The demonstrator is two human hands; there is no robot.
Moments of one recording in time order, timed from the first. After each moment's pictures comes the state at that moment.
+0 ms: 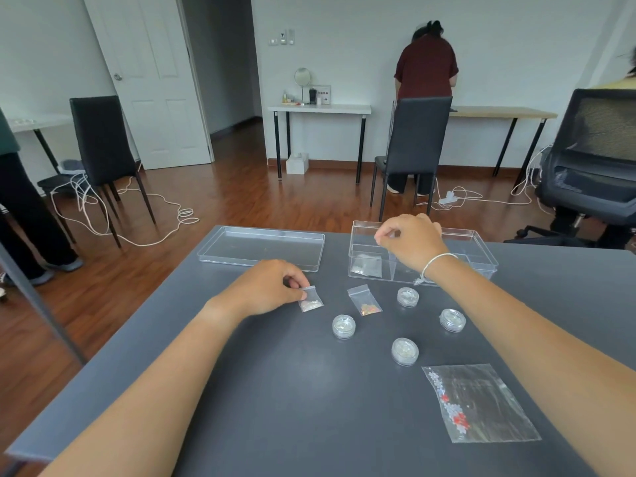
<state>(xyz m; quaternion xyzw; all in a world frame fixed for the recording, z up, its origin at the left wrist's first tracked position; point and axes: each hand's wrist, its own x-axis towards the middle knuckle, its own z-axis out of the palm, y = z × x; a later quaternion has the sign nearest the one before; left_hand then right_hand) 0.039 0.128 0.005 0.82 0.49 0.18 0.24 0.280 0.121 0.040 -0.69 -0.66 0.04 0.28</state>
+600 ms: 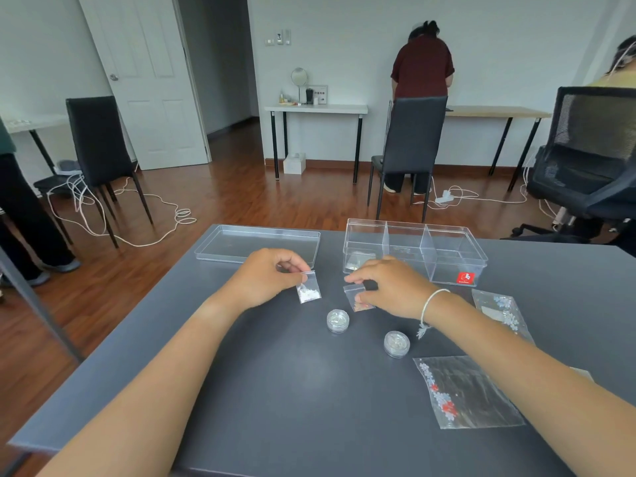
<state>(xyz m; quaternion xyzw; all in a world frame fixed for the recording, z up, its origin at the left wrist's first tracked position) 0.045 0.120 0.012 0.76 0.47 0.30 0.33 0.260 0.074 0.017 -0.60 -0.78 0.12 0.11</state>
